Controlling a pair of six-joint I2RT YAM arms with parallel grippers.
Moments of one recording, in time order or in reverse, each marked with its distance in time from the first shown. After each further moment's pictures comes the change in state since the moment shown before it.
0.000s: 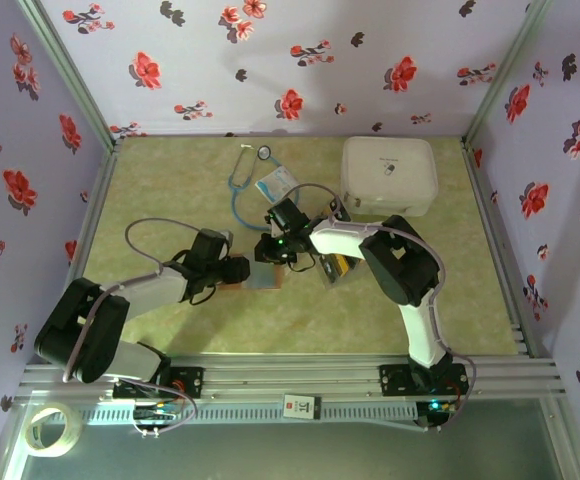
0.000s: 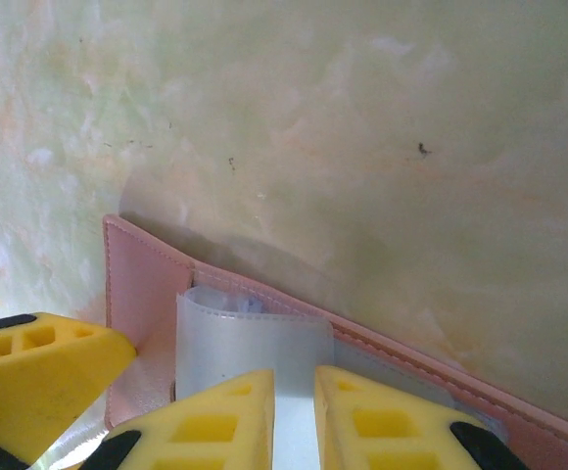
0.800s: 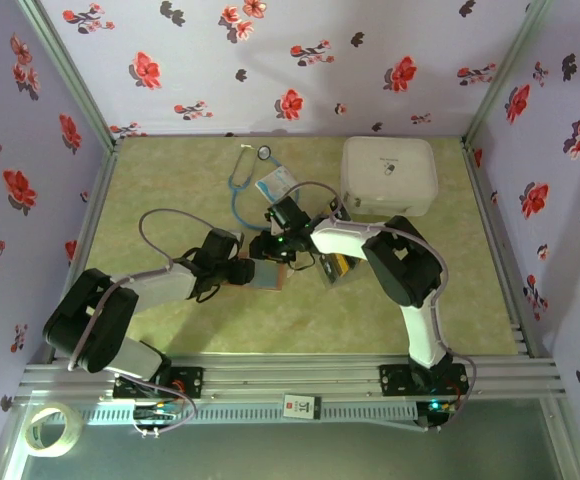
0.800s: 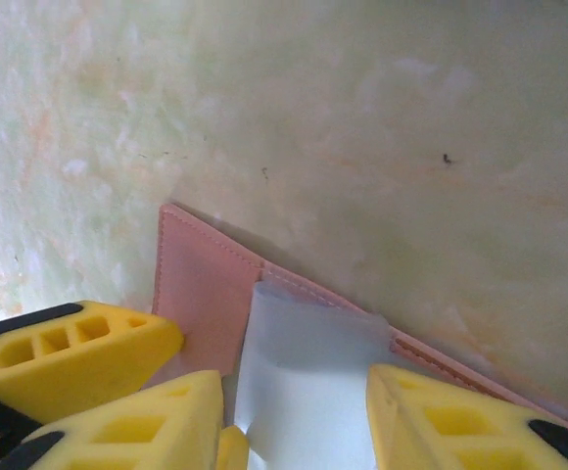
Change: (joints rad) left arm -0.060 0.071 0.047 0.001 -0.094 0.135; right arm -0.011 -0.035 -0.006 0.010 -0.003 0.026
